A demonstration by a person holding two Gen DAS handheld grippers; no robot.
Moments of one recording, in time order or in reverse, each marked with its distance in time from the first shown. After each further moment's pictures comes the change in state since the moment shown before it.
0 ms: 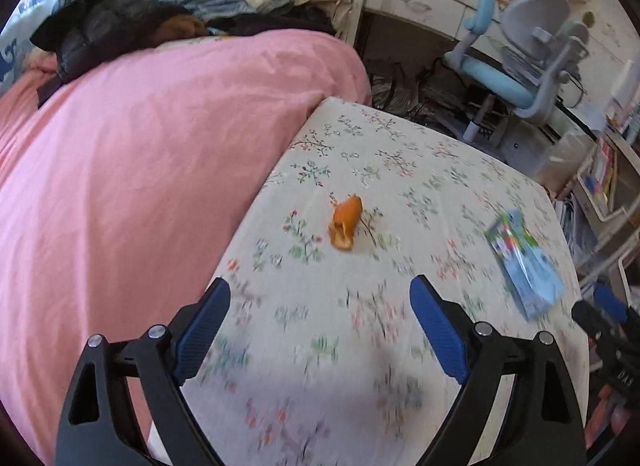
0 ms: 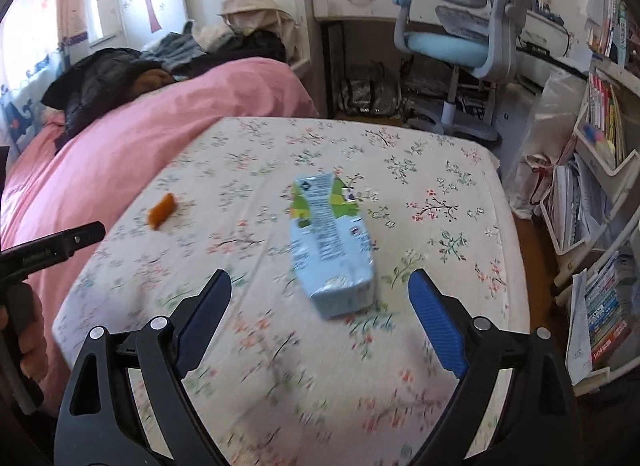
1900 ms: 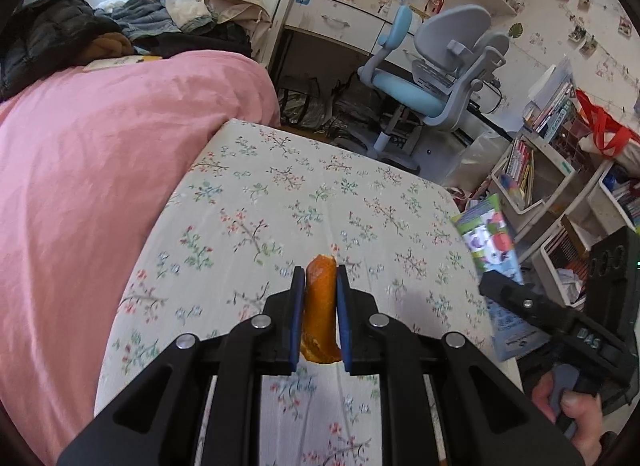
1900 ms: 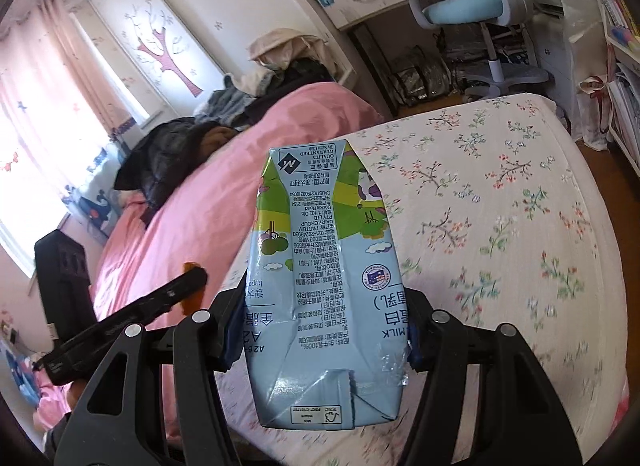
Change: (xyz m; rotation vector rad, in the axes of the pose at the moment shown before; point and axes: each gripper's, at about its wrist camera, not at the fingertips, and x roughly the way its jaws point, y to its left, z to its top) left arm -0.050 -0.031 -0.012 0.069 -0.065 -0.306; right arm -0.044 0.003 -0.008 0.282 -0.063 0.390
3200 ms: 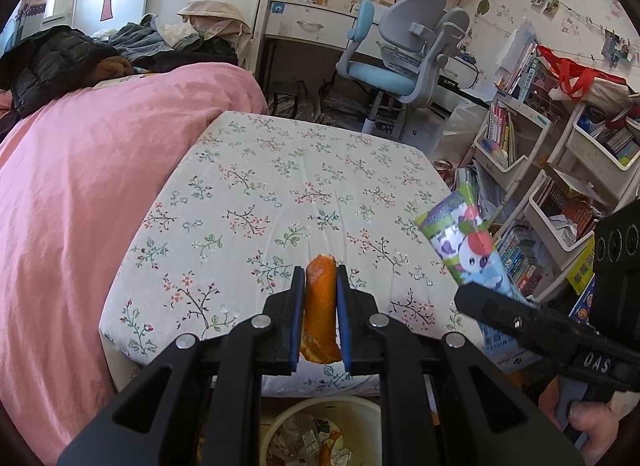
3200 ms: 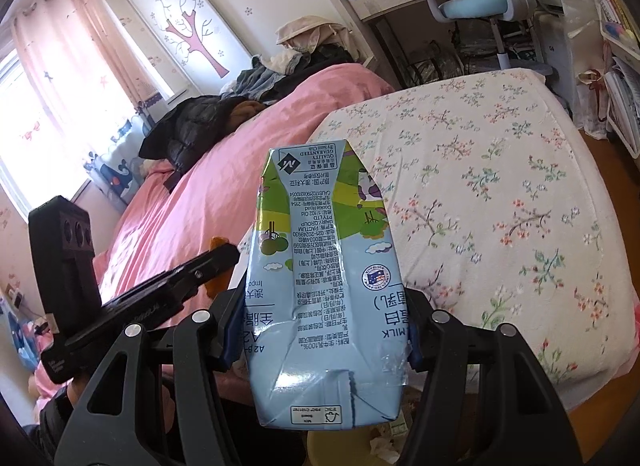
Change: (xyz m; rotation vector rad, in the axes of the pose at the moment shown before) left arm -0.059 -0.031 -0.086 0.108 -0.027 0.027; right arm -0.067 0.036 -0.102 -0.050 0.034 0.038
